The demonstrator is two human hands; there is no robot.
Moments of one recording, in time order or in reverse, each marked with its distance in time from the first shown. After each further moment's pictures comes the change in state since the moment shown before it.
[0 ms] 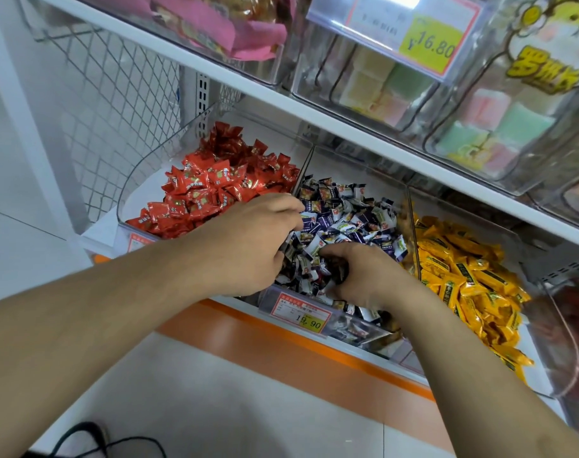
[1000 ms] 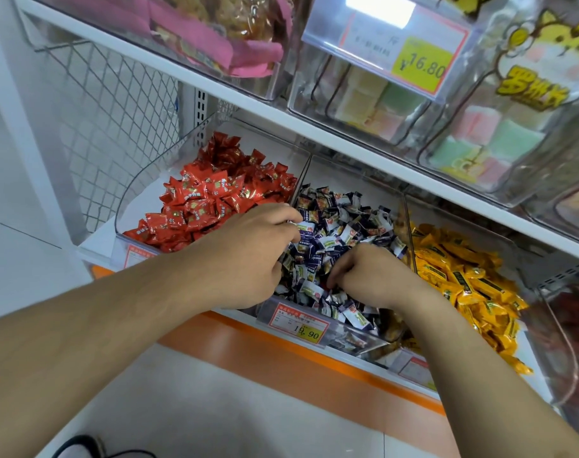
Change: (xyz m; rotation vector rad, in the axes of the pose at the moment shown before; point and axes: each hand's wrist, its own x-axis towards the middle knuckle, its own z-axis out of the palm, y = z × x) left_hand 0.003 0.000 0.002 -0.004 -0.015 0.001; right_hand -0.001 -0.003 -0.020 0.061 -0.025 0.017
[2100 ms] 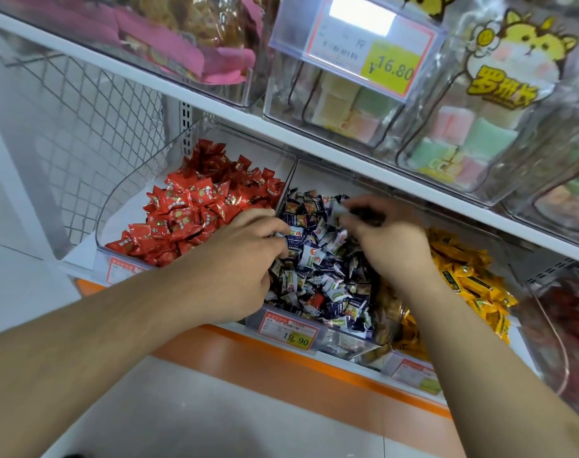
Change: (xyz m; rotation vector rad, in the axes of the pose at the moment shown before) left_hand 0.001 0.004 0.005 0.012 0.006 0.007; right_hand 0.002 0.009 -0.024 0.396 0.651 -0.108
